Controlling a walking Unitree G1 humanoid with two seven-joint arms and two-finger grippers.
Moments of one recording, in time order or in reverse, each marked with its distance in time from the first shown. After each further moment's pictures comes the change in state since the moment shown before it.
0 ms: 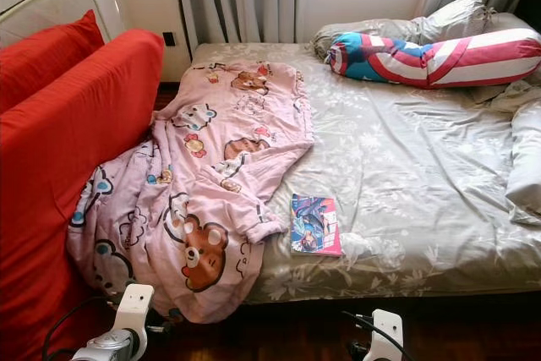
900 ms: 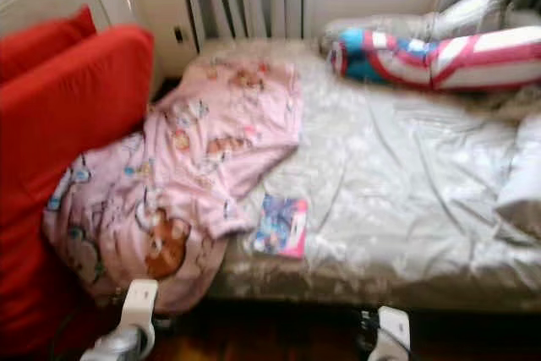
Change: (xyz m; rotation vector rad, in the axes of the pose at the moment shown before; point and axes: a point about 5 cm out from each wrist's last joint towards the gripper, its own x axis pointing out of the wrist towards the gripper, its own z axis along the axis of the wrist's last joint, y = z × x) left arm 0.000 -0.009 0.004 -0.060 -0.073 0.024; right arm -0.002 -0.007 0.005 -0.015 -0.057 -0.021
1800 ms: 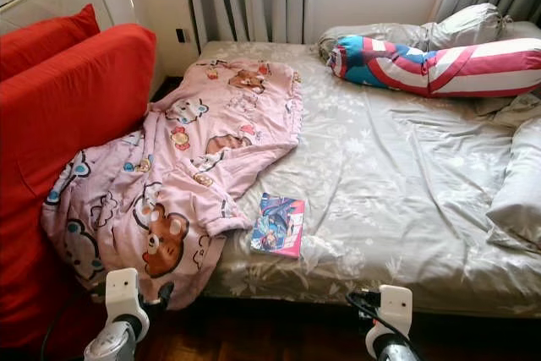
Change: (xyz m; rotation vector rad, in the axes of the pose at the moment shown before) left arm -0.008 0.009 0.018 -0.203 -0.319 0.042; right arm -0.009 0.011 0.037 -0.059 -0.445 0.089
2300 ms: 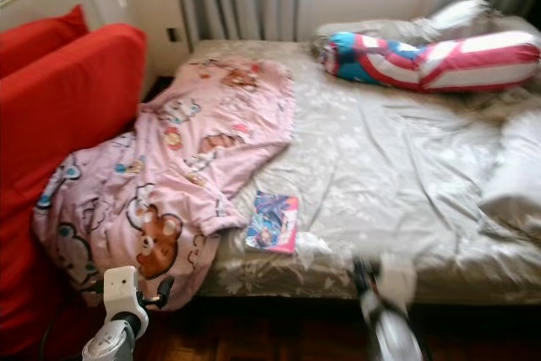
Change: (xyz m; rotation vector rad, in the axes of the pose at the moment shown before) left arm 0.001 -0.002 0.006 -0.007 -0.049 -0.024; right arm 0.036 0.039 0.093 -0.026 -0.386 0.049
